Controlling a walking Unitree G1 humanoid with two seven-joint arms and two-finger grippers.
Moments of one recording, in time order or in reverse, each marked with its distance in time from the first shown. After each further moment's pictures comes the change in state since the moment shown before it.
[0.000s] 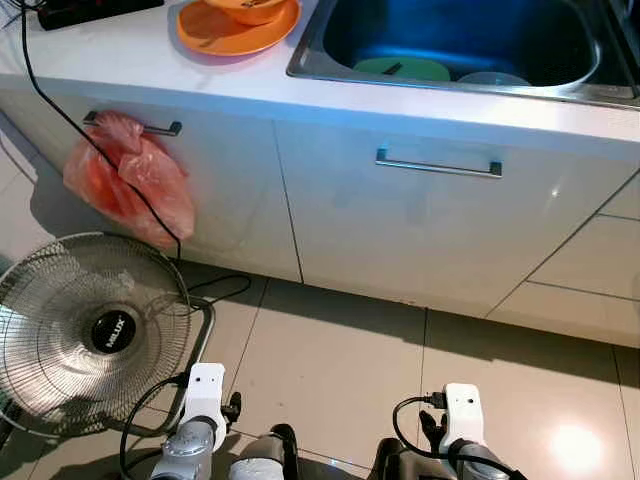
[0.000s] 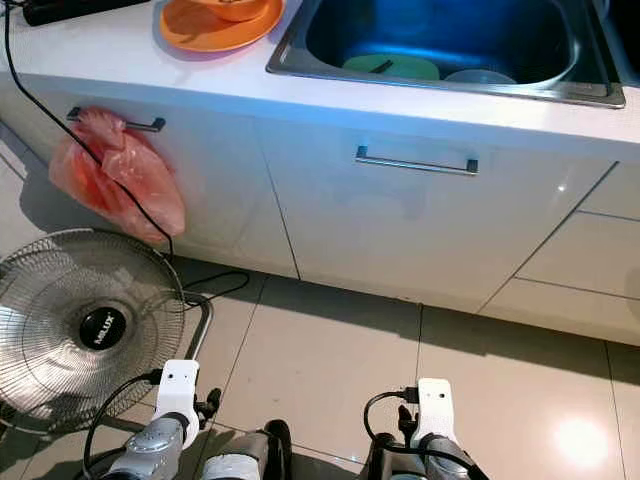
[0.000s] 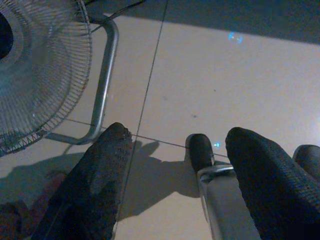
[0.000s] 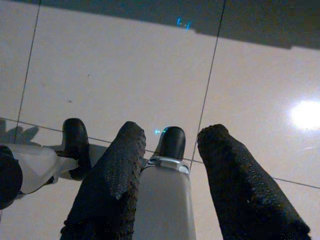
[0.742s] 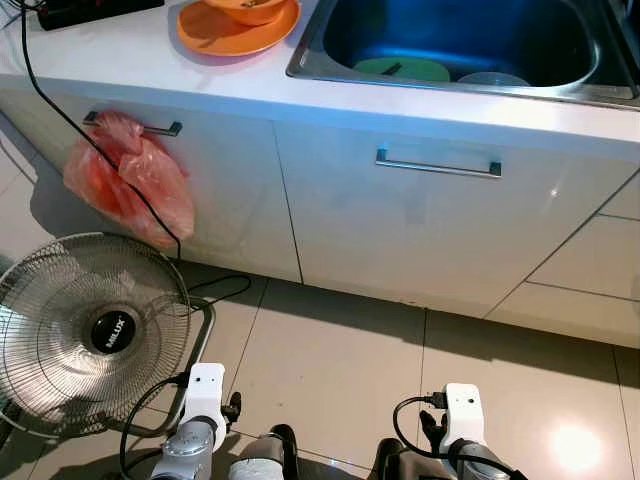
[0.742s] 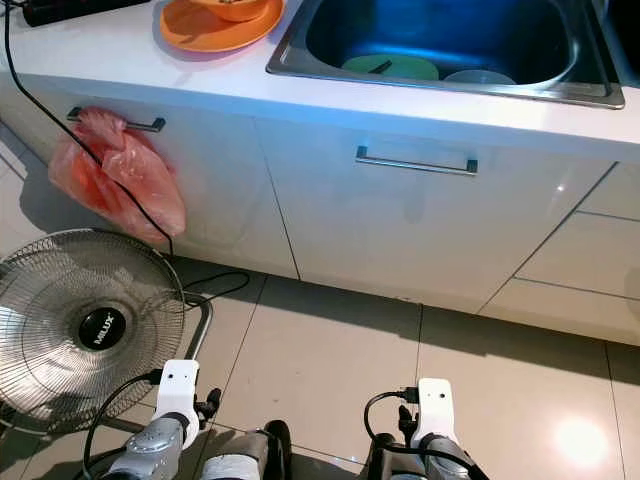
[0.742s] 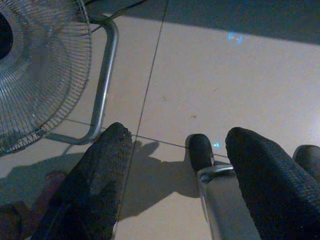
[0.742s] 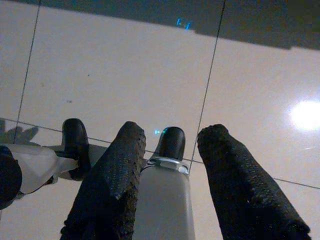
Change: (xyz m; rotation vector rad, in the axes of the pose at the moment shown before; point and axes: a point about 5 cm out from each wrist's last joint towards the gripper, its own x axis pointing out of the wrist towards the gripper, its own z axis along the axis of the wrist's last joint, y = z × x) left arm 0.000 0.000 0.000 0.000 0.000 0.000; right arm 0.000 0.000 0.000 0.000 0.000 0.000
